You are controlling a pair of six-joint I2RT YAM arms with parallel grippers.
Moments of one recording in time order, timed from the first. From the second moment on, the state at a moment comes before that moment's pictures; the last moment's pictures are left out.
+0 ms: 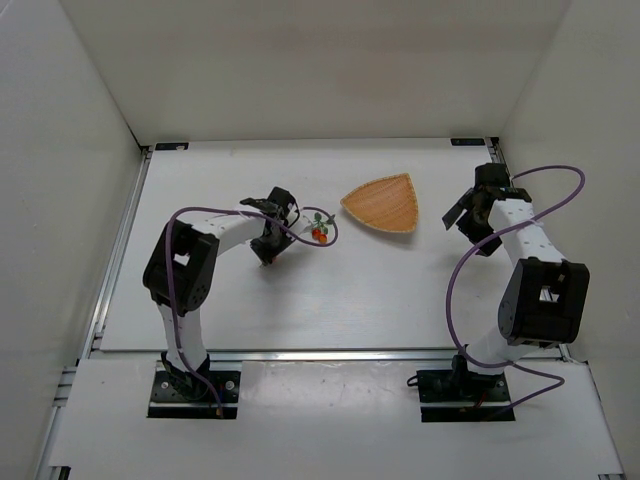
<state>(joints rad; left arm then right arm) -0.49 1.90 1.26 -0.69 -0.07 0.38 -0.05 1.56 1.20 -0.80 0.18 0.68</state>
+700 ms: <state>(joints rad) -0.63 2.23 2.19 -0.68 -0.03 0.47 -0.05 1.61 1.24 -0.82 0.16 0.68</state>
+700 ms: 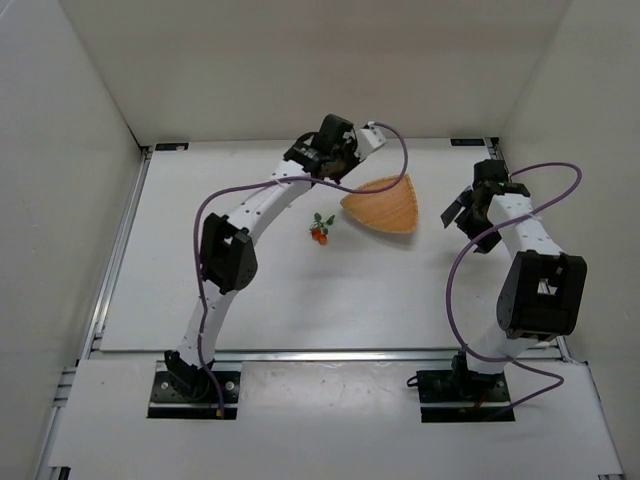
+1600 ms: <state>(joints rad) -0.71 2.46 2.28 -0.40 -0.04 0.38 0.04 1.56 1.26 -0.70 0.09 0.56</state>
